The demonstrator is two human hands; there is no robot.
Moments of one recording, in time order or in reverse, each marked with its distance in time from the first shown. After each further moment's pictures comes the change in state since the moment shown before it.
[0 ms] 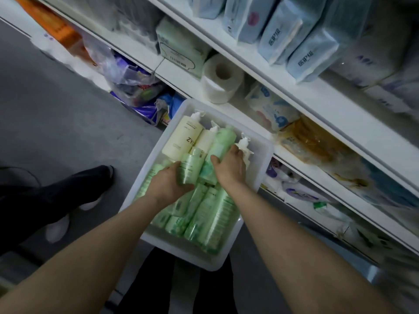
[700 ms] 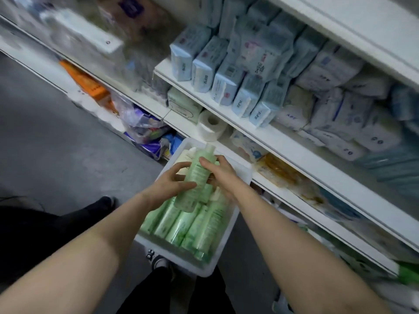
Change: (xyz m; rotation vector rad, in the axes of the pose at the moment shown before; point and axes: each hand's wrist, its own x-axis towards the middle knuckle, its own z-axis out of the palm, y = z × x) left_hand -0.084 0.053 -0.091 -0.837 -0.204 0.131; right_hand -0.075 -0.047 -0.099 0.804 -0.407 -0.046
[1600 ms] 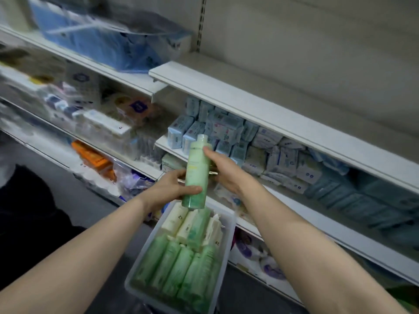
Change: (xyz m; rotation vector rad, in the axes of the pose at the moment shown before) left_hand -0.096 0.129 0.002 0.071 -0.102 0.414; right_hand -0.126 -0.152 0.004 -0.028 -0.053 -0.381
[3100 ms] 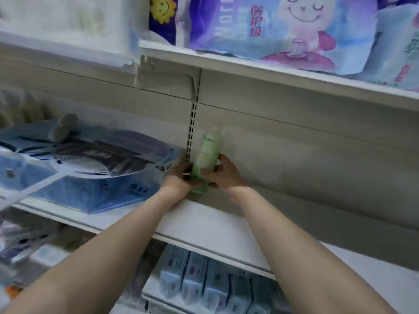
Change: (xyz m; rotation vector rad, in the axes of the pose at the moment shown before) left_hand 0.266 0.266 -0.131 0.342 0.240 0.401; right_hand 0.208 -0.268 -0.032 -0.306 0.420 -0.422
